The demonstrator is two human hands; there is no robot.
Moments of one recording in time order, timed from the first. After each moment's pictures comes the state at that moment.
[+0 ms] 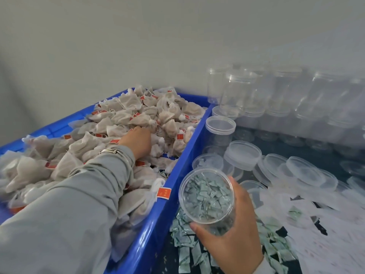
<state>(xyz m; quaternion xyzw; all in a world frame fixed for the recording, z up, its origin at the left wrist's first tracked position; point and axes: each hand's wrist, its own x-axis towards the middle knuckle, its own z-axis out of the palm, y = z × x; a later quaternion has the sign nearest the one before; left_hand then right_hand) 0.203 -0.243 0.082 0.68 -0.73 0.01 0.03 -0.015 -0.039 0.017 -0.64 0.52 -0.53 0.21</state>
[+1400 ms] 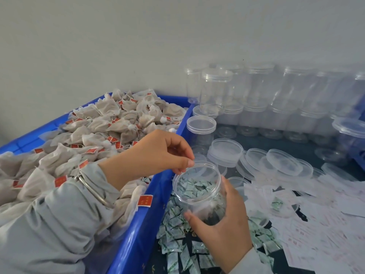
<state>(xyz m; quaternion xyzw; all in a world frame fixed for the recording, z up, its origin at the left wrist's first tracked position) 0.124 -0.142 0.145 0.38 -0.77 -0.45 0.25 -0.023 -0.046 0.012 -0.56 0.60 -0.52 0.25</state>
